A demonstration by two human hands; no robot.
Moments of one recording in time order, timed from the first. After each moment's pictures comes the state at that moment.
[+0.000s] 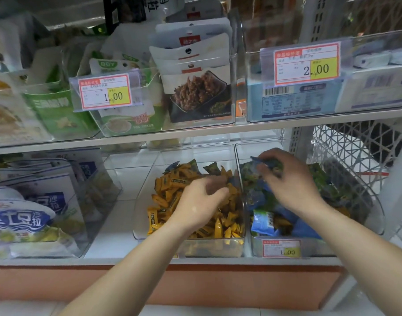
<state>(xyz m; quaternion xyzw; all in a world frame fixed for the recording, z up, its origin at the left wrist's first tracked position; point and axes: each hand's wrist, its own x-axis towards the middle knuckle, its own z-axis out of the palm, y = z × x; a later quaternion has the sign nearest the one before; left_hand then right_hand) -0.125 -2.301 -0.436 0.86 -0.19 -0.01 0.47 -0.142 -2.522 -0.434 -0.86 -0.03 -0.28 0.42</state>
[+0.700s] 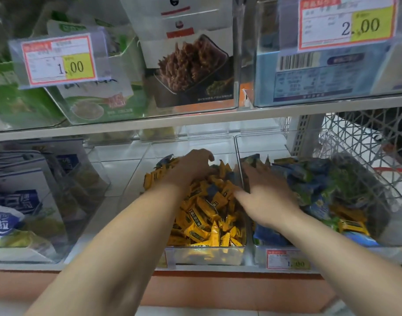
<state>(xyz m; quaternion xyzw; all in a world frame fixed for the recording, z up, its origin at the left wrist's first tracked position) 0.045 -2.325 -0.469 0.97 -0.20 -0.06 0.13 -0.120 -2.486 -0.464 -0.97 -0.03 -0.09 0.23</state>
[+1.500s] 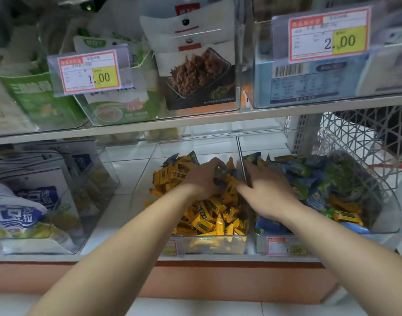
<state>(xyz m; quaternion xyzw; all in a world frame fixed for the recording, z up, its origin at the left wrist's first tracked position) -0.034 -2.310 -0.465 0.94 -0.25 -0.05 0.23 -0.127 -2.484 -0.457 -0.97 -0.03 -0.08 0.23</state>
